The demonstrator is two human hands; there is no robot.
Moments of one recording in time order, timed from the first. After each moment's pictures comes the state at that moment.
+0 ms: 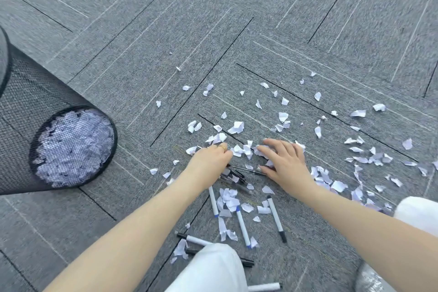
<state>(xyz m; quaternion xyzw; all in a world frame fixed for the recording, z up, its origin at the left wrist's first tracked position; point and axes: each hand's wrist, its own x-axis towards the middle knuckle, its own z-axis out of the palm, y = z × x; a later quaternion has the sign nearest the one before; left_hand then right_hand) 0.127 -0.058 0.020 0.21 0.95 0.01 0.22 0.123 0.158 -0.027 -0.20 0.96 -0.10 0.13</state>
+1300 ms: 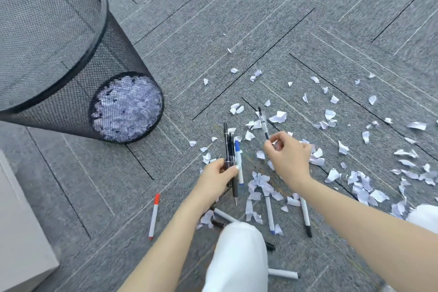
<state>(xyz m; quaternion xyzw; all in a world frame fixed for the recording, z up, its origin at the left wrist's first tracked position) 0.222 -0.090 0.020 -0.31 0.74 0.55 0.21 0.136 0.061 0.008 -0.01 0.93 -0.35 0.14</state>
